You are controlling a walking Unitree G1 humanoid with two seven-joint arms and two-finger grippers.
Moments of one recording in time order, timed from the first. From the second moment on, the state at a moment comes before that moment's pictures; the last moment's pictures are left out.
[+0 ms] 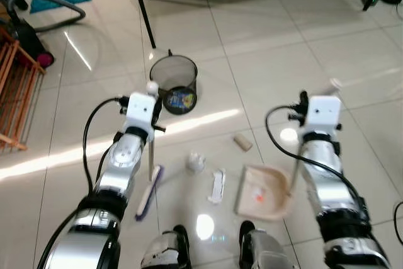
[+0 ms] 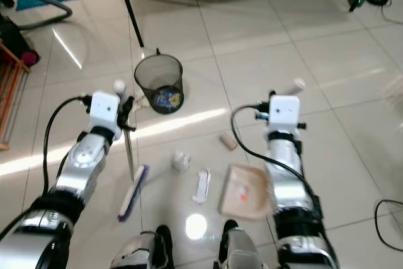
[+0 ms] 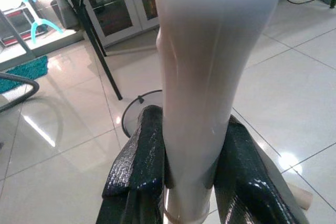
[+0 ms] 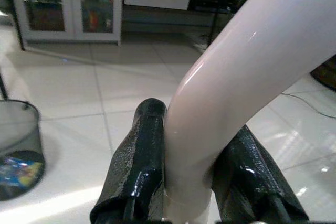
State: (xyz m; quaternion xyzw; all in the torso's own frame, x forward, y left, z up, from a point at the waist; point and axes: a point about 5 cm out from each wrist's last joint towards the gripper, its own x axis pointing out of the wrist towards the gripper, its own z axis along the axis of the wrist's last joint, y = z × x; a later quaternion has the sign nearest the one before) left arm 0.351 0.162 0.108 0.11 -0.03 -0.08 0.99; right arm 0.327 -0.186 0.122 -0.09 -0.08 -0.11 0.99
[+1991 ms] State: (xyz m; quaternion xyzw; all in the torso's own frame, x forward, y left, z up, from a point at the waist) left arm 0.354 0.073 0.202 0.00 -0.17 -0.45 0.88; right arm 0.333 -0.145 0.109 -0.05 -0.08 -0.08 0.99
